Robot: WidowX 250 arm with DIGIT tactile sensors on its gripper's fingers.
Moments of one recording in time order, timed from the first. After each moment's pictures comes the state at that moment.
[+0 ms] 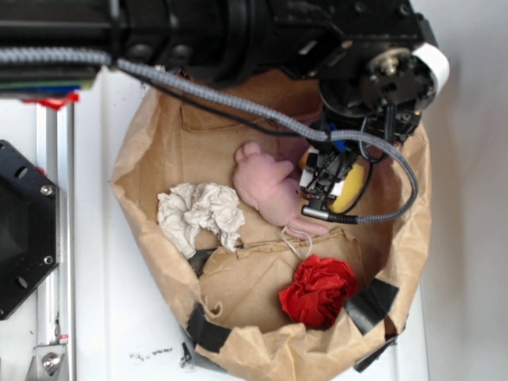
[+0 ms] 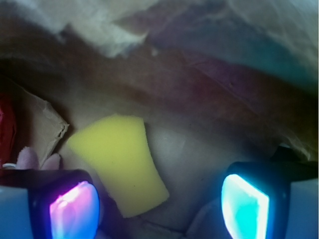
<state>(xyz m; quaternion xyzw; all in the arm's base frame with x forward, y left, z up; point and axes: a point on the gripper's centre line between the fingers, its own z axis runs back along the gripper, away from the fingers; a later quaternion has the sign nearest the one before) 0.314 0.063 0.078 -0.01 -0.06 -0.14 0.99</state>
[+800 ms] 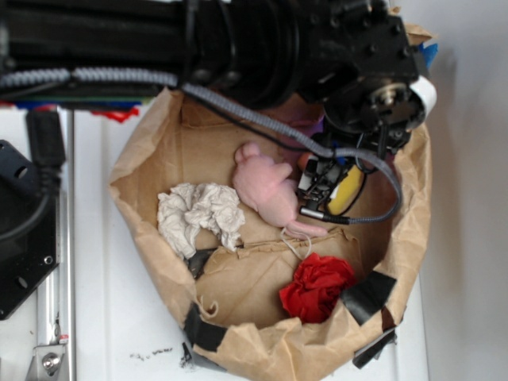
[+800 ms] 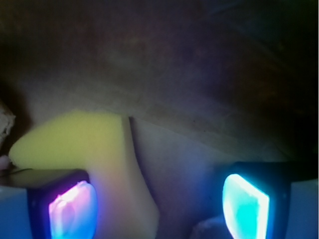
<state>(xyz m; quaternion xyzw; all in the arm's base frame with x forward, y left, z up) 0.316 0.066 0.039 0.01 -0.04 -0.17 0.98</state>
